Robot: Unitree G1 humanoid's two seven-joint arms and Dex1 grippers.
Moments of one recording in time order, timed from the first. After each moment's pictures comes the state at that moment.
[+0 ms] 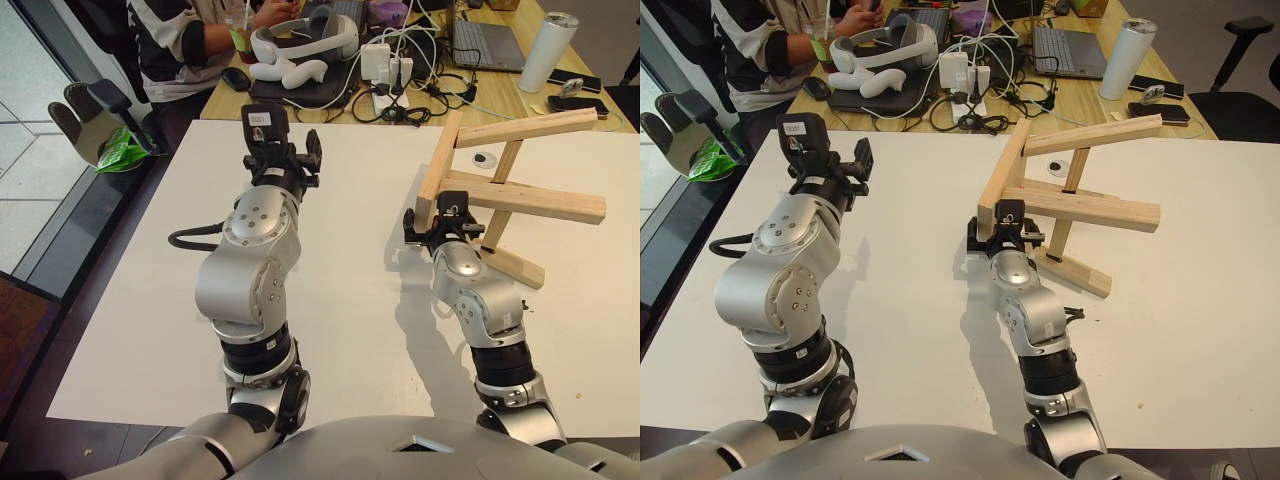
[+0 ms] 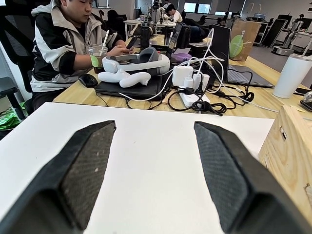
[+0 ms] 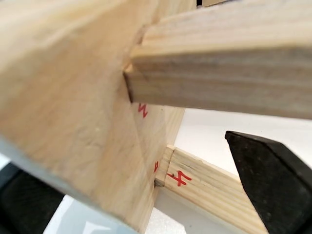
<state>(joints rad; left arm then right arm) -0.46 -0.07 0.01 -0.63 -0.03 1.18 0.16 -0.23 0.00 0.18 -0.19 0.22 0.77 -0.38</state>
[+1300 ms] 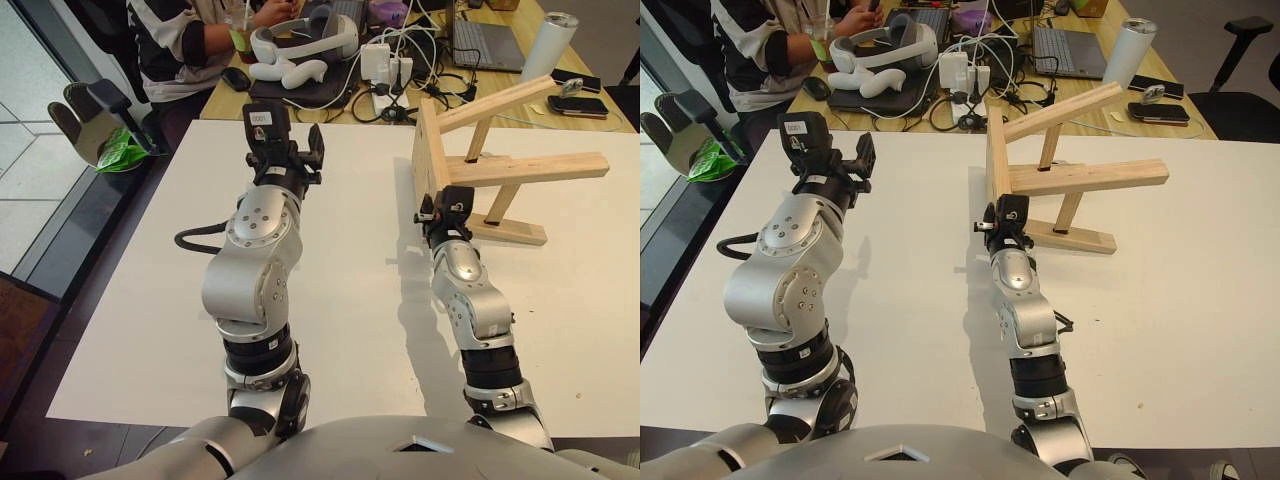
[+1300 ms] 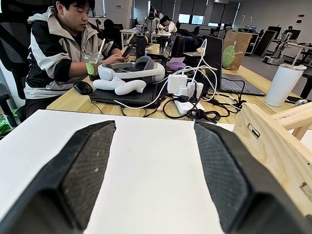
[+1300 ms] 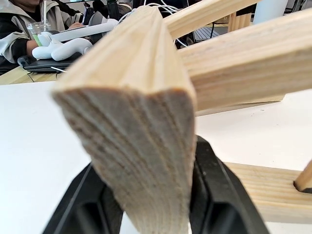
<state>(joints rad) -0.44 -0.08 0.01 -0.60 -0.03 1.07 0.13 -0.20 0.08 0.13 -0.12 0.11 0.50 -0.24</state>
